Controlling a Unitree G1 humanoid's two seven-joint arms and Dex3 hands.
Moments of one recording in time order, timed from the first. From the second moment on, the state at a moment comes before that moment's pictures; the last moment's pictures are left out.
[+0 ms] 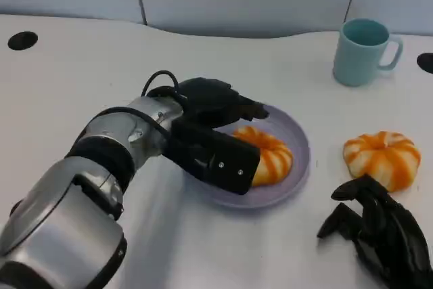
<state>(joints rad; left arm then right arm) -1.09 0.06 -0.64 1.29 0.76 -0.53 -0.03 -0.07 0.06 -0.17 0.56 0.34 -0.29 0.54</state>
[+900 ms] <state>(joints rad) -0.61 0.07 -0.02 1.01 -0.10 -0.85 -0.41 -0.07 0.05 -0.17 0.57 0.34 -0.29 0.52</state>
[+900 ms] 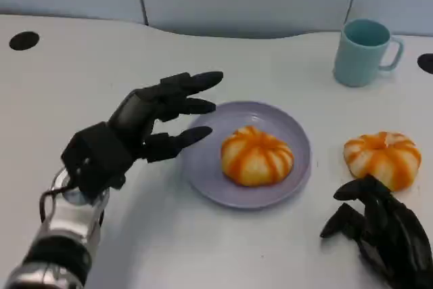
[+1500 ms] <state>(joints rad) -0.16 -0.02 0.11 0.45 -0.46 -0.42 -0.51 -0.09 0.05 -0.18 0.61 0.34 -0.30 0.54</state>
